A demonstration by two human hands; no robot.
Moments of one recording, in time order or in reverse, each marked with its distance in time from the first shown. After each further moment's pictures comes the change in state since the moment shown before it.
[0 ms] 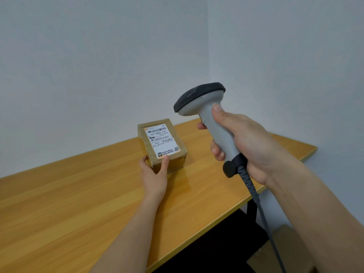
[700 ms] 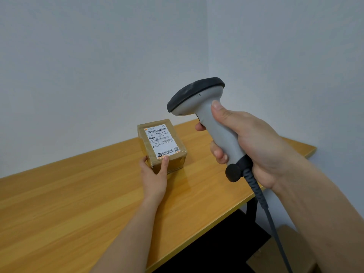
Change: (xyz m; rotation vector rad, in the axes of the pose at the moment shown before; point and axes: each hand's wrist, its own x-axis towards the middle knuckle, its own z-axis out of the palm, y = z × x) left_hand 0.003 -0.004 0.001 0.013 -0.006 -0.001; right_hand -0.010 -0.008 0.001 0.025 -0.079 -0.049
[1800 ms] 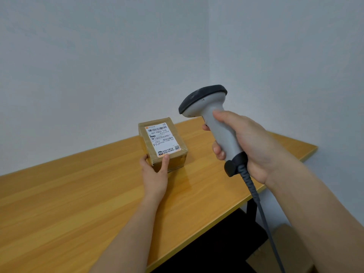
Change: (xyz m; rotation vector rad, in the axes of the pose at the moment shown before) left_hand -0.007 0.010 -0.001 -0.034 -0.021 -0.010; right_hand 0.016 0.017 -0.009 0.003 0.130 0.138
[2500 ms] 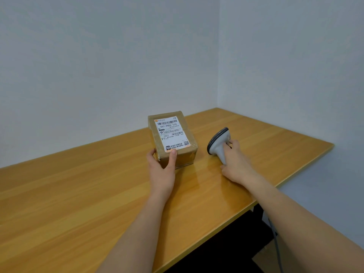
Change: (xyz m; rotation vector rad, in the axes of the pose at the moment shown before) left_hand 0.005 -0.007 -0.001 -0.013 -0.025 -0.027; right_hand 0.127 0.151 -0.037 -1.325 0.168 -0.055
